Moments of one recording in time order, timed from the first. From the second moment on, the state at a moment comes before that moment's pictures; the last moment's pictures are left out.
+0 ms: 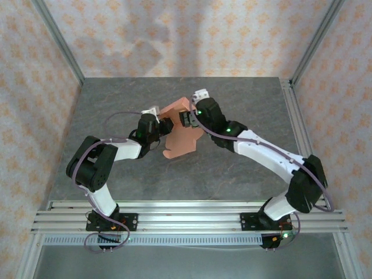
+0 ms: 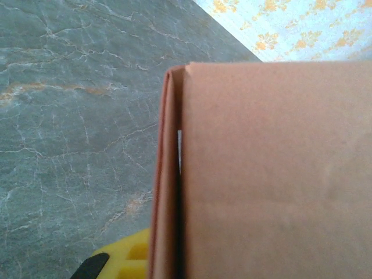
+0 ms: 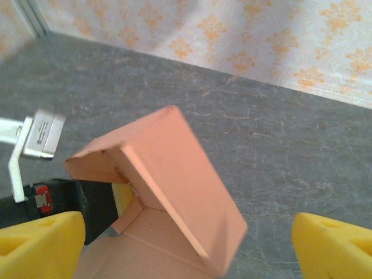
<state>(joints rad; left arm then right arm) -0.36 1.74 0.77 0.54 0.13 -0.84 0.76 1.47 1.22 -0.22 0.31 0.21</state>
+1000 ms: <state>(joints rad) -0.37 1.59 0.76 0.09 -0.21 -1.64 0.92 1.50 0.96 0.12 0.43 0.50</state>
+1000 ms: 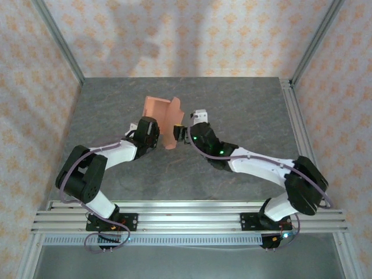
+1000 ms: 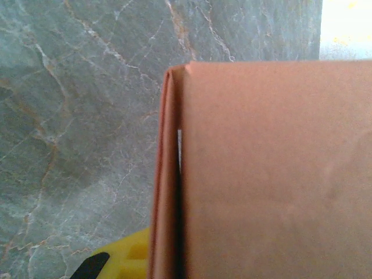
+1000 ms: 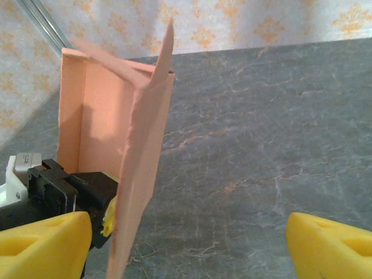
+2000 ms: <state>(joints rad) -0.37 1.29 0.78 -0.24 -0.29 -1.26 0.70 1.70 1.46 -0.51 0.11 0.27</state>
